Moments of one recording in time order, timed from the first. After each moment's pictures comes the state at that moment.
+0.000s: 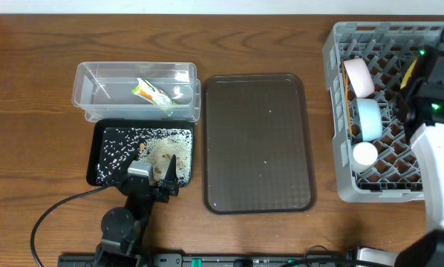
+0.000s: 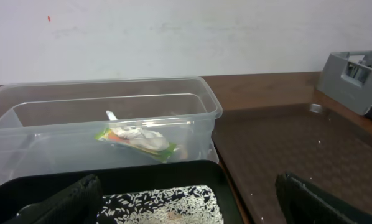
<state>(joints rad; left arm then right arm) -0.24 0.01 0.03 -0.13 -0.03 -0.07 -0.17 1.48 1.20 -0.37 0.90 -0.11</state>
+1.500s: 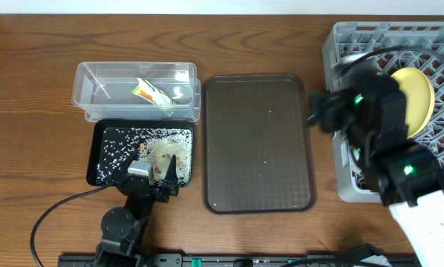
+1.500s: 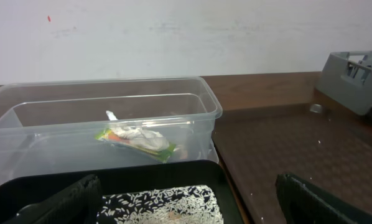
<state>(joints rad) -0.24 0.01 0.03 -0.13 -0.03 -0.07 0.38 1.11 1.20 -0.68 0.14 0.08</state>
